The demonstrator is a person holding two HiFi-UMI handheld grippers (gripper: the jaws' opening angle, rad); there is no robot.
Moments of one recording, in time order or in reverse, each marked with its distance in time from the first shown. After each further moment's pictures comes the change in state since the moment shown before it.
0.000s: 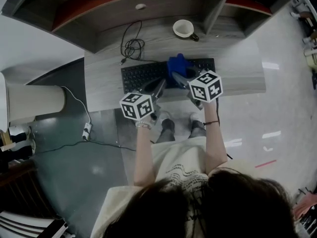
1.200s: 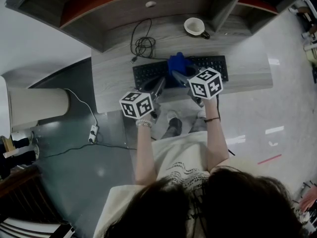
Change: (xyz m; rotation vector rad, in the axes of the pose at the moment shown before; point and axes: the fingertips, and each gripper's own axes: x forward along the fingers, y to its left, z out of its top) left arm -0.043 0.051 0.012 -0.008 -0.003 -0.020; right arm 0.055 0.033 0.003 0.009 0.011 -0.015
